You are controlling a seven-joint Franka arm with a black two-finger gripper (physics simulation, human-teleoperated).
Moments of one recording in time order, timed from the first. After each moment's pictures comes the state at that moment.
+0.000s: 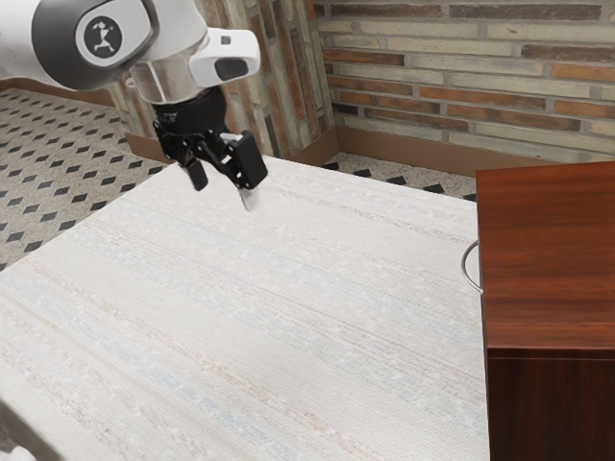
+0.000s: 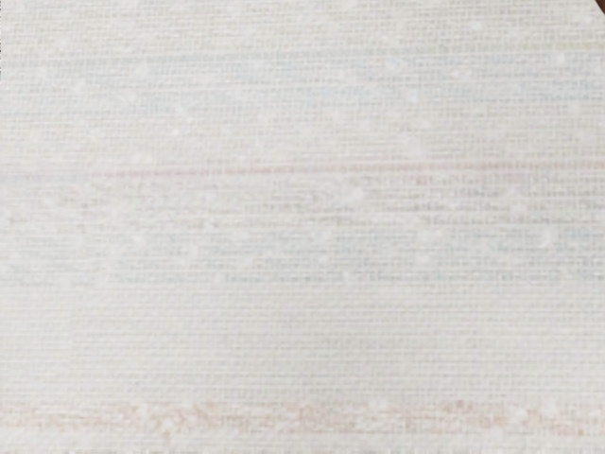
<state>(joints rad) 0.09 -0.01 -0.09 -1.37 0.07 1.48 0.02</state>
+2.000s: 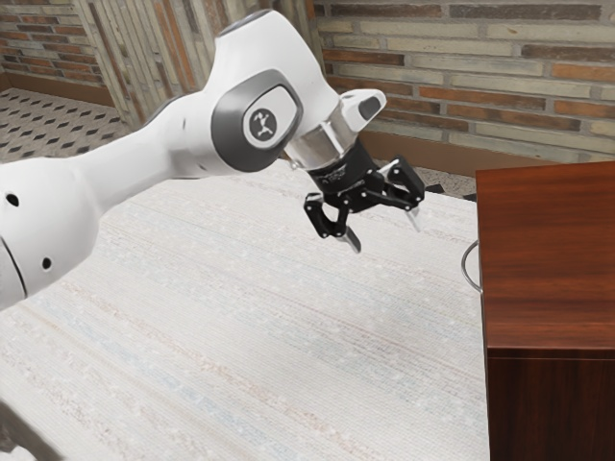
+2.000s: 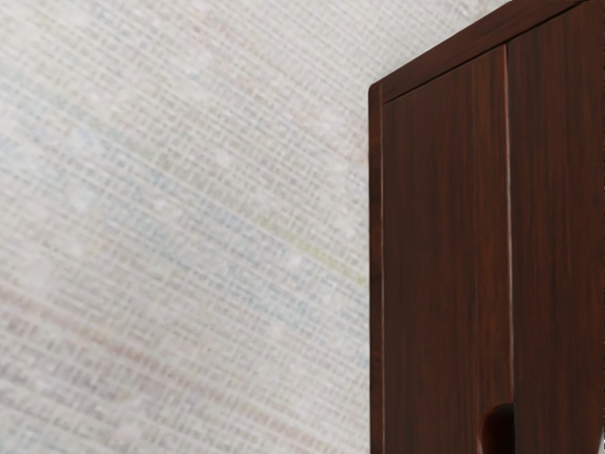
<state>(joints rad) 0.01 0.27 -0.10 -1.38 -0.26 1.90 -0.53</state>
